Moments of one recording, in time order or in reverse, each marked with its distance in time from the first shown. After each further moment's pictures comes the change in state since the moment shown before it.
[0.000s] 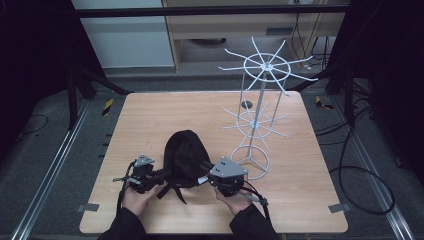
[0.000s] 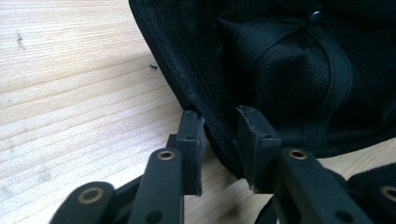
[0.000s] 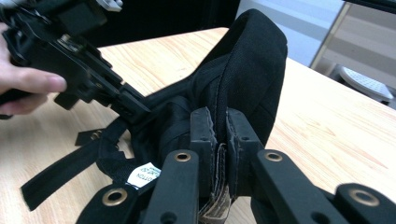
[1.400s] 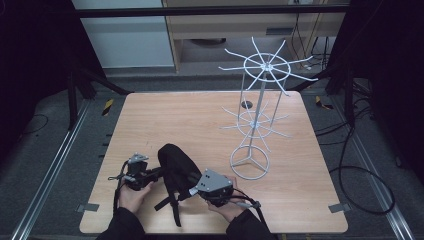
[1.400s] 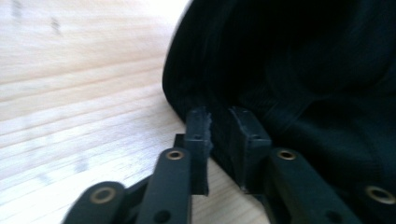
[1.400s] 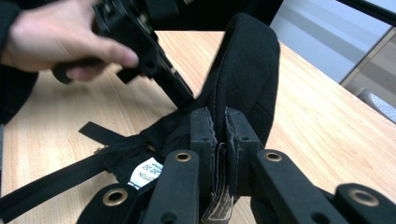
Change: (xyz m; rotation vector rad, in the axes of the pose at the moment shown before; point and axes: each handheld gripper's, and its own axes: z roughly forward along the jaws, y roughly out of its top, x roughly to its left) left arm 0.021 -0.001 -0.007 -0.019 0.015 -0.078; right arm 0.033 0.004 0.006 0.018 0.110 -0.175
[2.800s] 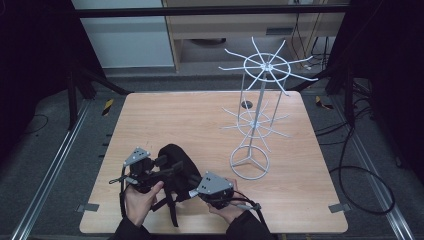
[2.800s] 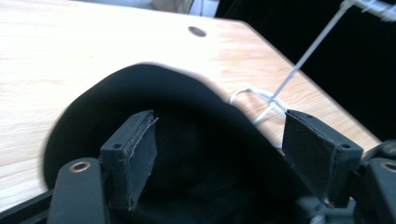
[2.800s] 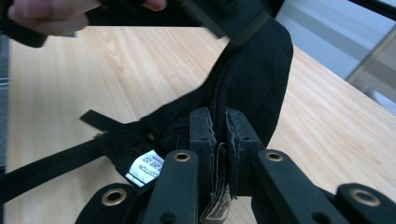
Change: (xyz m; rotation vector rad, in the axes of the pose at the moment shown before) left arm -0.078 0.033 -0.042 -0.249 -0.154 0.003; right arm 0.004 -0.008 0.001 -0.005 0.026 0.004
